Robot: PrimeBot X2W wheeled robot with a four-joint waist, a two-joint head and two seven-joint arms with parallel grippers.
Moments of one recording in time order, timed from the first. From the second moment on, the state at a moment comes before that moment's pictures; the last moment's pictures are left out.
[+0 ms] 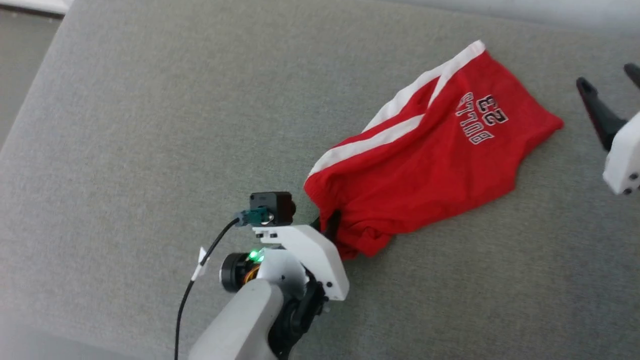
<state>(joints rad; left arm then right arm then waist) -0.36 0.09 -0.57 0.21 -0.69 0.30 0.23 -0.48 -0.44 0.00 -0.06 0.31 0.13 0.57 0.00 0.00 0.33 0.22</state>
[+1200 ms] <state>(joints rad) -0.47 0.07 -0.63 0.24 -0.80 0.29 0.10 -0.55 -0.38 -0.09 0.18 0.41 0.13 0.83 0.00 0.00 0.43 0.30</state>
